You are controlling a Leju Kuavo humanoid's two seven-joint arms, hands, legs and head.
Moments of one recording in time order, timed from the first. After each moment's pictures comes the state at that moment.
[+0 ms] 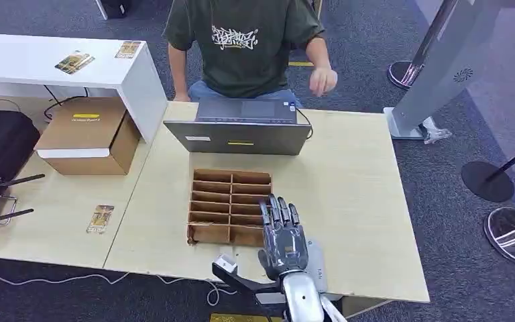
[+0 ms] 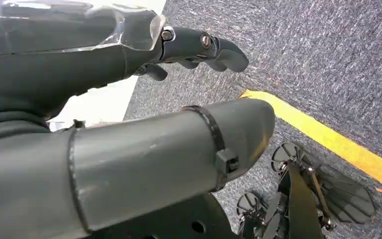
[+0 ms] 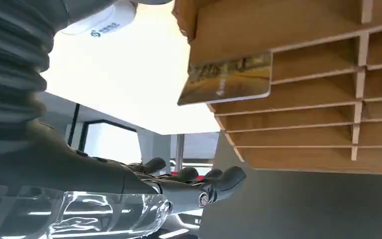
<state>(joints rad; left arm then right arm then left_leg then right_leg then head) -0.13 -0.26 1.30 -0.19 -0.87 0.37 0.06 -0.09 0.15 0.55 -1.29 1.49 -0.18 0.30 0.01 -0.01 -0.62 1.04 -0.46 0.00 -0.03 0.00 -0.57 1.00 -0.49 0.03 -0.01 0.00</state>
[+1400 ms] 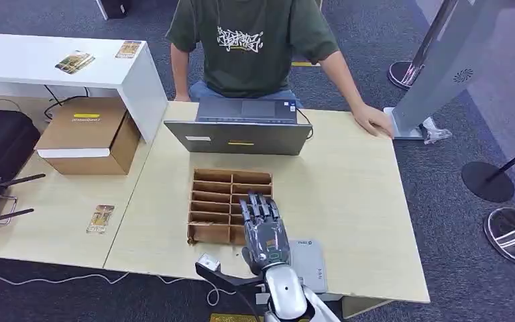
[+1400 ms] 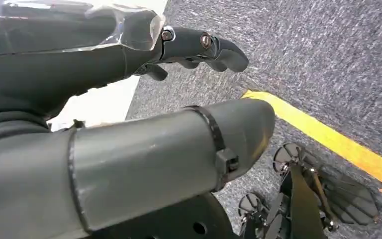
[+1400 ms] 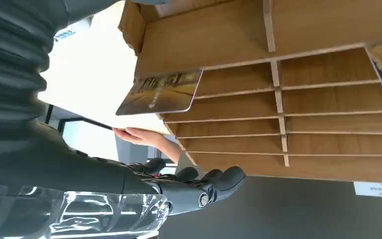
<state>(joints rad) -0.12 -0.26 1.30 -0.19 -0.86 0.37 0.07 -0.17 0.21 0.57 -1.13 1.48 -0.21 0.25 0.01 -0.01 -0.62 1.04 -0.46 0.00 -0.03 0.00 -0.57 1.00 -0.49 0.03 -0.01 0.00</state>
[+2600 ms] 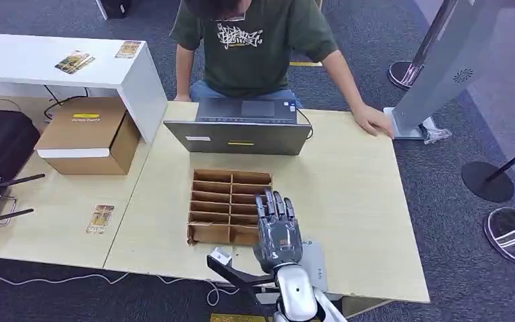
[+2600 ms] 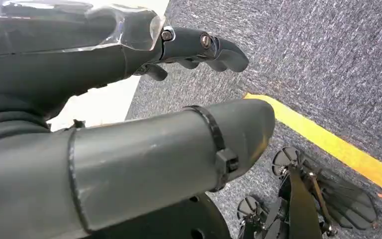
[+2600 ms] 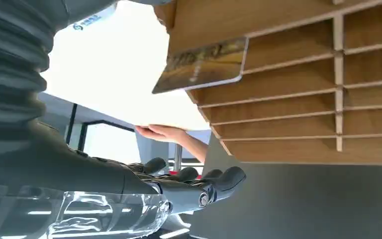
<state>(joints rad) -0.12 -0.25 1.30 -0.19 -0.86 0.38 0.07 -0.13 0.17 0.55 -1.24 1.49 -0.19 0.30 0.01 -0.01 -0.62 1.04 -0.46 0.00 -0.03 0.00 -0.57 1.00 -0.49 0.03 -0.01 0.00</state>
